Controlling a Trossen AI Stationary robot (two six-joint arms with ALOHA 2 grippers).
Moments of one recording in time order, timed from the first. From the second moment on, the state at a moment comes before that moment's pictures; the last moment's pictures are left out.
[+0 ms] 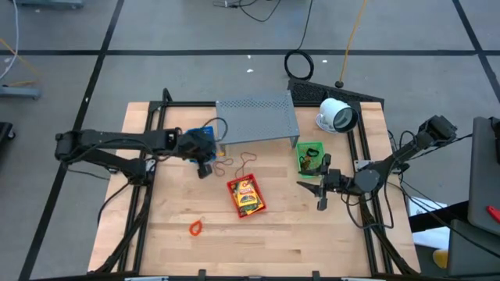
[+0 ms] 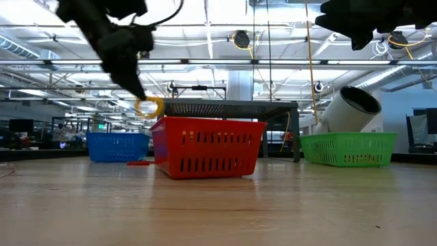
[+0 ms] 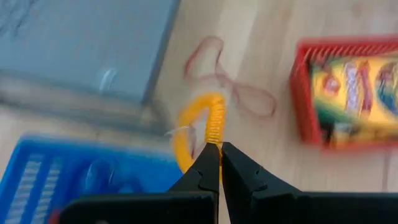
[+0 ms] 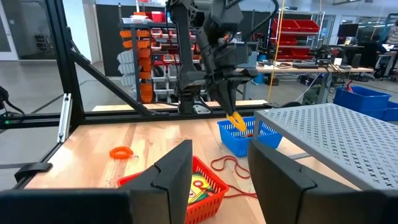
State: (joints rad) left arm 0.15 1.18 0.79 -0.51 -0.07 -0.14; right arm 0.56 0.94 0.31 0.65 0.73 0.01
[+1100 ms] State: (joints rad) left arm 0.31 0.98 0.66 -0.58 -0.09 -0.28; right arm 0.45 1.01 0.31 0.70 0.62 0.01
